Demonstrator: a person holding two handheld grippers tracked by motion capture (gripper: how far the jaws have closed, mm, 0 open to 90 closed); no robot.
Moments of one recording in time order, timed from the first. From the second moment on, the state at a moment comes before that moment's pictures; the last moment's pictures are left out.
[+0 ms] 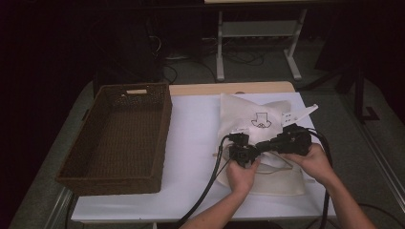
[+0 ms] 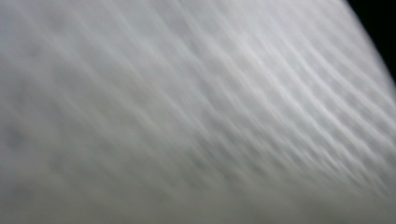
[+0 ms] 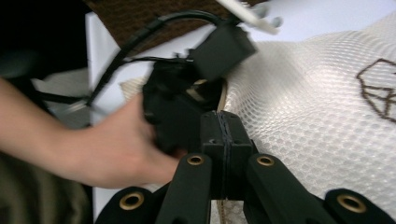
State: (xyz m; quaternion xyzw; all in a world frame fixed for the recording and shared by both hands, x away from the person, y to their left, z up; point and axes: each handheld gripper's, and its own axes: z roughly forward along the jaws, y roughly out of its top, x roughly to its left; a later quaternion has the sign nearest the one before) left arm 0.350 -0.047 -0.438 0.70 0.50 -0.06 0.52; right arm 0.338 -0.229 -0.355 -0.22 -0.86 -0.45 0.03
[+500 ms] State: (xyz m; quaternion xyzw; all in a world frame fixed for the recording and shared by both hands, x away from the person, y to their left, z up) left arm 0.312 -0.011 -0.419 0.76 0.46 -0.09 0.46; right arm 0.325 -0.224 -0.360 -0.22 -0.87 -0.44 0.01
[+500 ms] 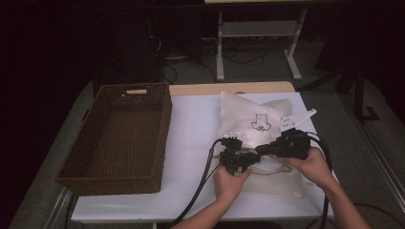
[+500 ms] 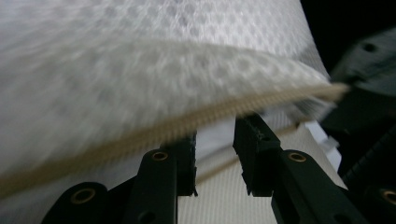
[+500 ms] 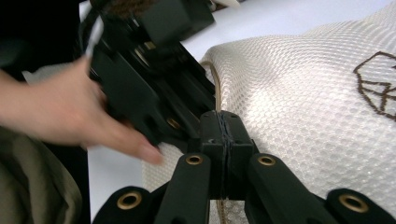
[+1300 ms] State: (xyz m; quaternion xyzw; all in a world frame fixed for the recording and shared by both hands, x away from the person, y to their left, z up) left arm 0.293 0.040 -0.400 0.79 0.43 -0.09 0.43; right arm 0.326 -0.210 -0.412 -0.22 -0.91 -0.36 0.03
